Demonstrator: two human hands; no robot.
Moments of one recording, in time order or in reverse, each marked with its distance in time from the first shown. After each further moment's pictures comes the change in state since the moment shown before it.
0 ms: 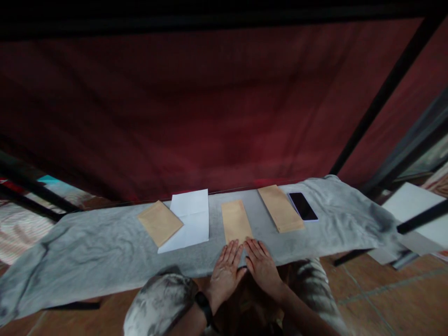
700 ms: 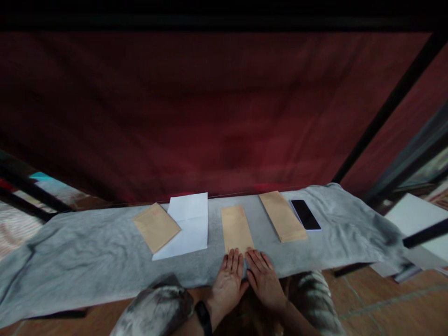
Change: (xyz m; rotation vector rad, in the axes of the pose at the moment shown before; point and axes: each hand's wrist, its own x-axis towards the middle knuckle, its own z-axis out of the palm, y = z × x) left_hand 0.013 0.013 -0.006 -0.007 -0.147 -0.052; right_hand -0.006 0.009 0.002 -0.024 -0.037 -0.054
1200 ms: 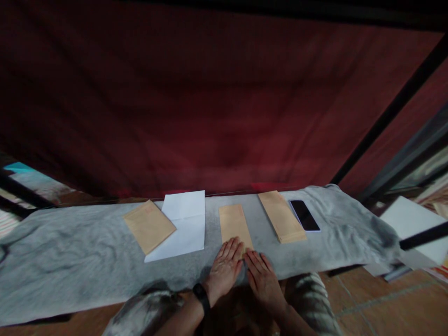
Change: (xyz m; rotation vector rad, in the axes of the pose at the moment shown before) left_hand 0.034 -0.033 0.005 -0.081 0.153 0.080; right_hand -0.001 0.002 -0.001 -0.015 -0.060 -0.010
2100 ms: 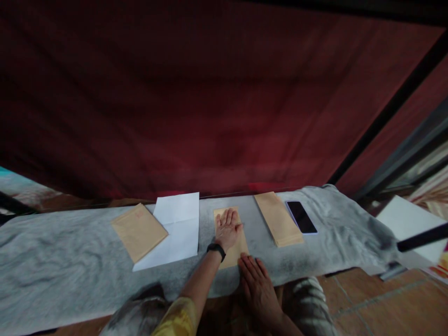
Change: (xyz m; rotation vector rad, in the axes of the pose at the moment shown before) left_hand 0.125 -0.042 0.028 0.038 -0.009 -0.321; right_hand 0.005 -0.006 -0.010 0.001 0.017 0.026
